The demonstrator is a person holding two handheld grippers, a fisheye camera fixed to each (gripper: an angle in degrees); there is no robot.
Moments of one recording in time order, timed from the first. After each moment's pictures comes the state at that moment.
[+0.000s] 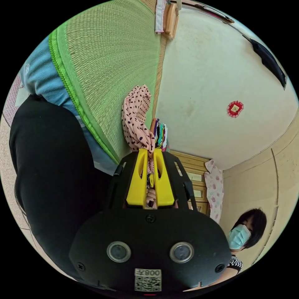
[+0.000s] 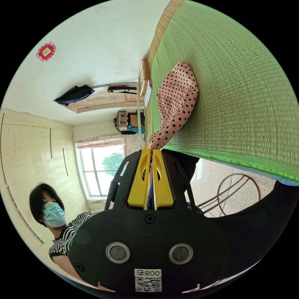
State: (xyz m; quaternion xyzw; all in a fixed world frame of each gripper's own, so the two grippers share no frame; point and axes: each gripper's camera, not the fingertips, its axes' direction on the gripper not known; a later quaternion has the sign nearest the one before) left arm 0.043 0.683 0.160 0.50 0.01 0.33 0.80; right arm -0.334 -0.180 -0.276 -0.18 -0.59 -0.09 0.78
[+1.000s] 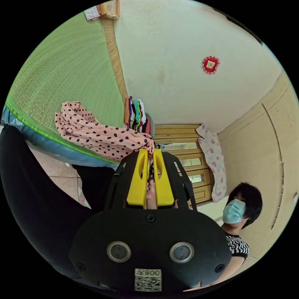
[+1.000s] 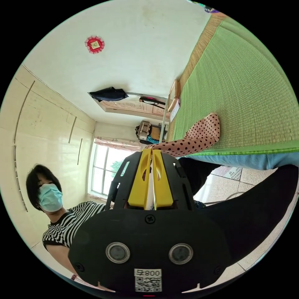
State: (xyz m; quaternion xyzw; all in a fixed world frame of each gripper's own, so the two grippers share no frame) left arm 0.335 0.651 0.246 0.41 -0.07 0.45 0.79; right arm -0.138 -0.143 -0.352 -0.05 -0.66 -0.13 0.74
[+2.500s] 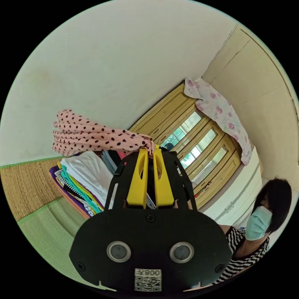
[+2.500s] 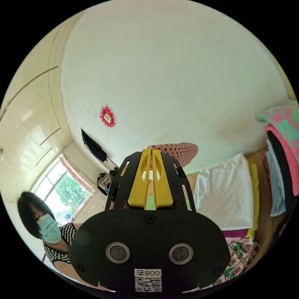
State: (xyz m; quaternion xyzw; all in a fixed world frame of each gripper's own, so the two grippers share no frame) left arm 1.433 0.067 0.556 0.25 -0.27 0.69 0.63; right arm 0.228 -0.708 -0.651 0.30 -0.50 -0.14 0.80
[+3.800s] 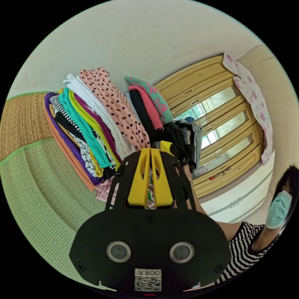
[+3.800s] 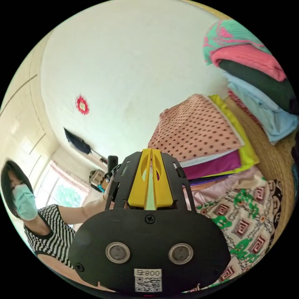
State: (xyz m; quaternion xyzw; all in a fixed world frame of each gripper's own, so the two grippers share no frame) left arm 1.433 -0.224 0.755 0.20 -0.37 0.57 0.71; right arm 0.248 -0.648 -0.478 0.24 -0.48 -0.09 0.84
